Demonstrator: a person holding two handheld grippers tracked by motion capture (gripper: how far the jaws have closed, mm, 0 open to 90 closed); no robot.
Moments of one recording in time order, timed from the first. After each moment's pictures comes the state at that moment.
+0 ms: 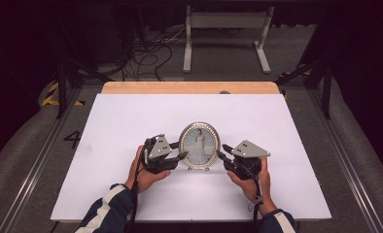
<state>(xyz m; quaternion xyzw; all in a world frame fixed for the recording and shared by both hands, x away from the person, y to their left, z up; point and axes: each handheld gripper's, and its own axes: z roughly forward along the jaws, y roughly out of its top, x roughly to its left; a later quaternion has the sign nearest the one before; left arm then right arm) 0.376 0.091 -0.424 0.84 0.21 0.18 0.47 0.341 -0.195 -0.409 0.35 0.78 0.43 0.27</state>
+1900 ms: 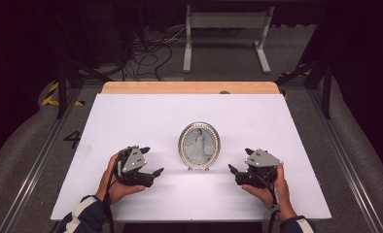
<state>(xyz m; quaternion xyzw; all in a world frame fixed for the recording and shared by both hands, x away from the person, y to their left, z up) 0.348 0.162 -0.437 0.85 0.23 0.21 0.42 0.324 -0.236 -0.422 0.34 0.81 0.37 0.30</state>
